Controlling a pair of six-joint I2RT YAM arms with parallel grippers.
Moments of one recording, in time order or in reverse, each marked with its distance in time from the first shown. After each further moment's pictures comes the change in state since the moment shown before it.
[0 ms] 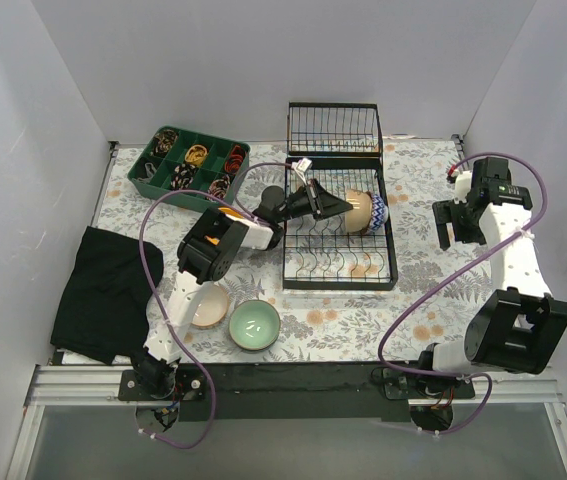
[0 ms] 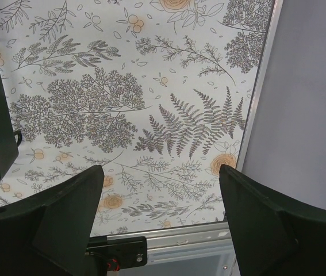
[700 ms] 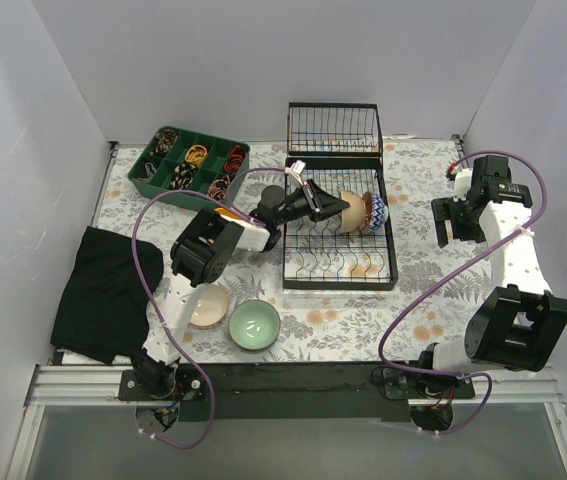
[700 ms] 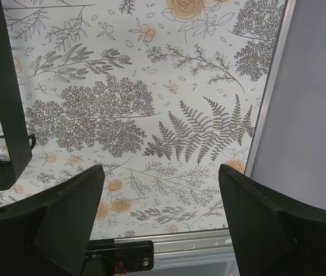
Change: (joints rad) left arm -0.004 -0.085 -0.099 -0.113 -0.135 -0.012; right arm 0.000 0.019 0.018 0.002 -0.037 0.011
